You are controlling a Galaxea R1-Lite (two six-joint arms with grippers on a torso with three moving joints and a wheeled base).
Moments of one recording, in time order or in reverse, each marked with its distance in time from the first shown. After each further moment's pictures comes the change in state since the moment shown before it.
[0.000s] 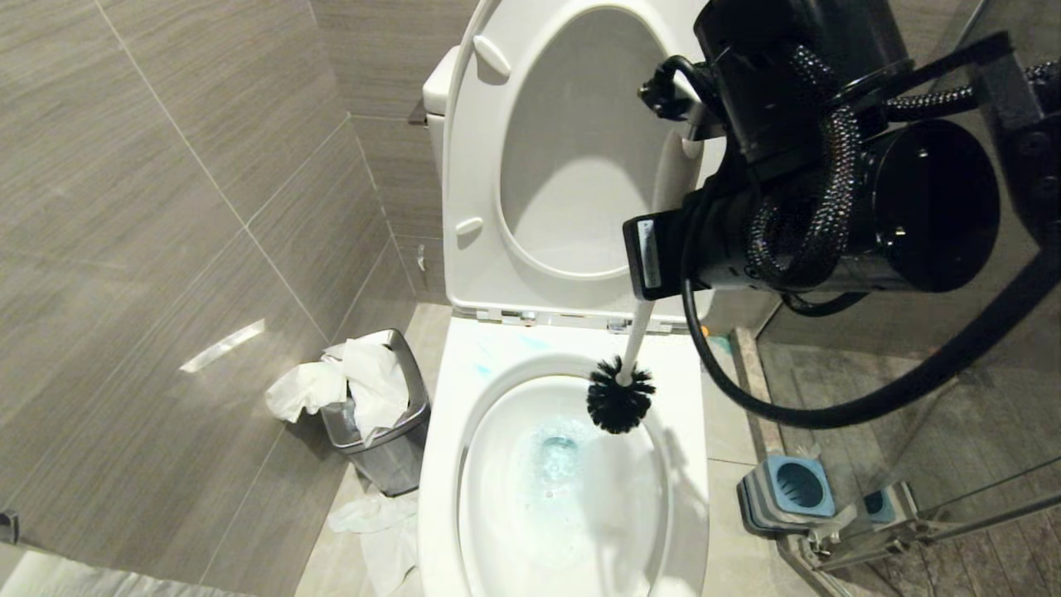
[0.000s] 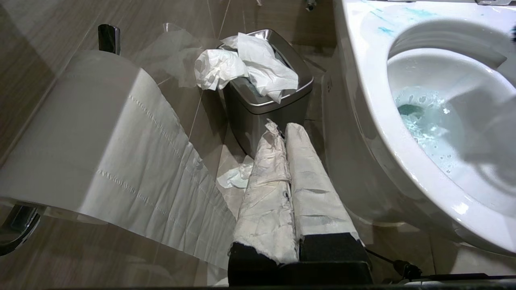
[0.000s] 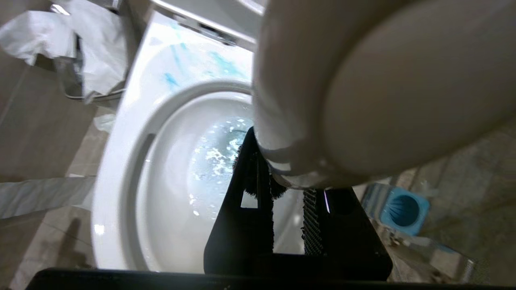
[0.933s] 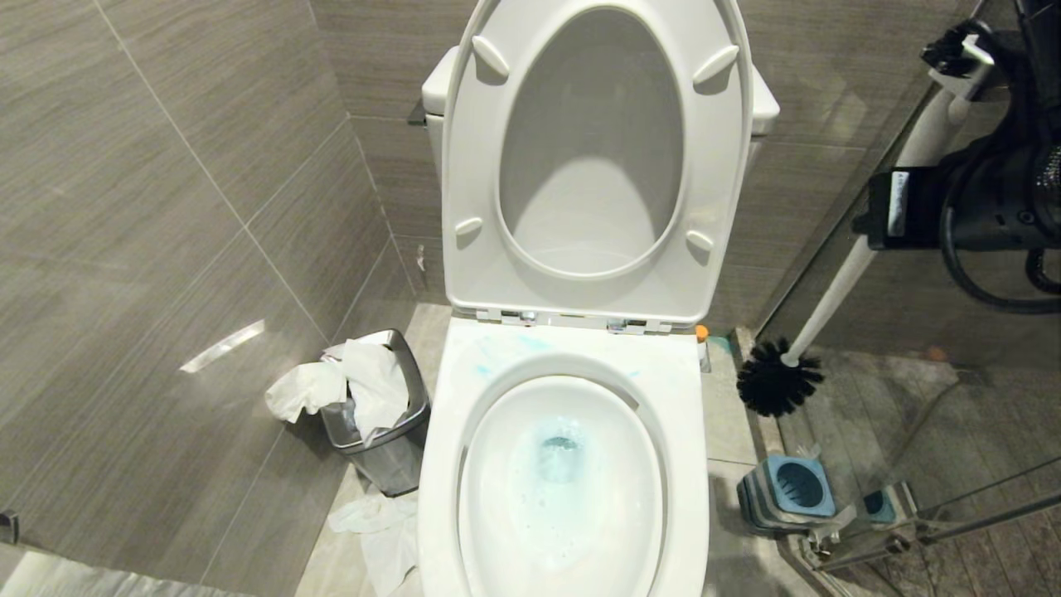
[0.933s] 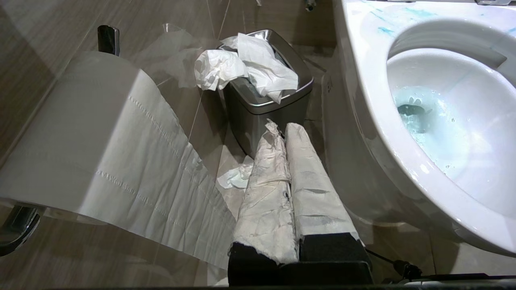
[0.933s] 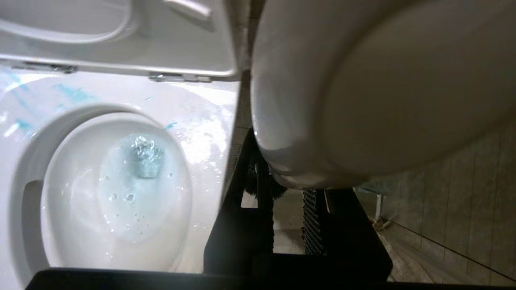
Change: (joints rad) left arm 0.000 0.000 0.000 0.000 0.000 0.000; right arm -0.423 -0.247 0.200 0.019 0.108 0.000
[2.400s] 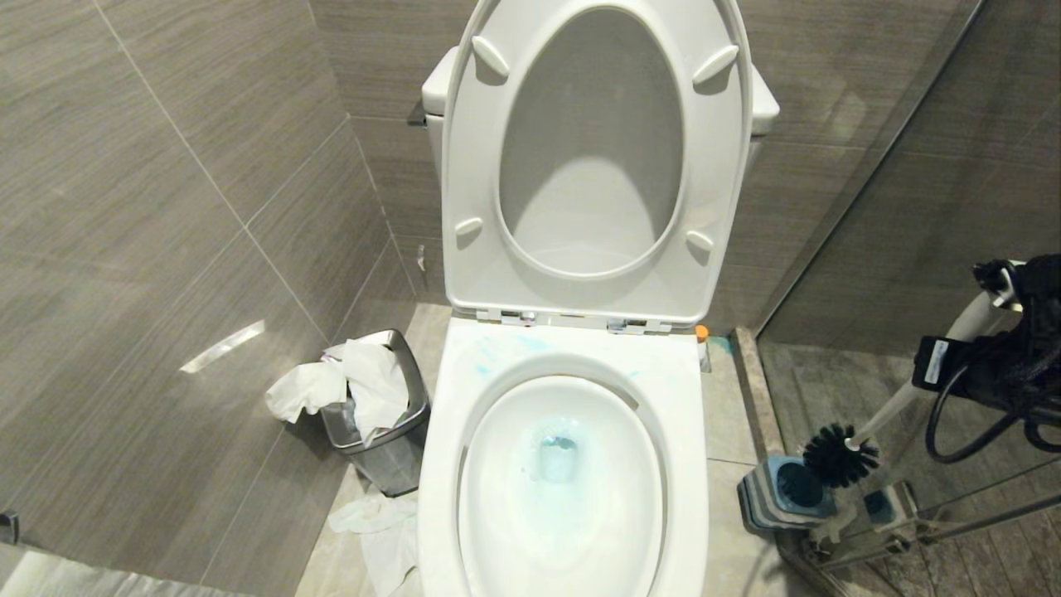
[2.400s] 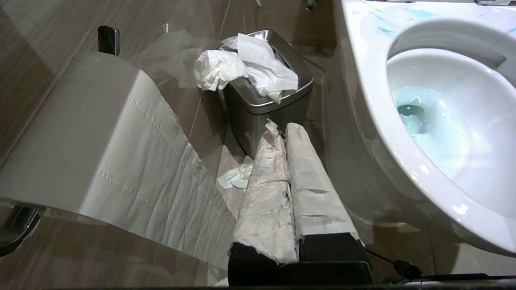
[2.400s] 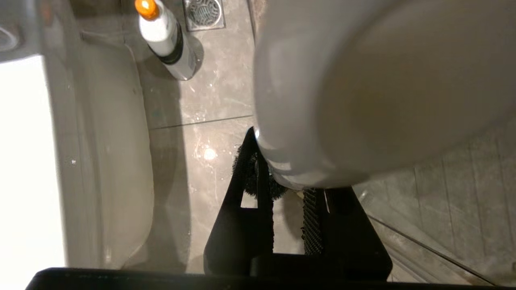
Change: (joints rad) left arm 0.000 0.000 0.000 0.000 0.000 0.000; right arm -0.525 0.034 0.850 -0.890 0.268 -0.082
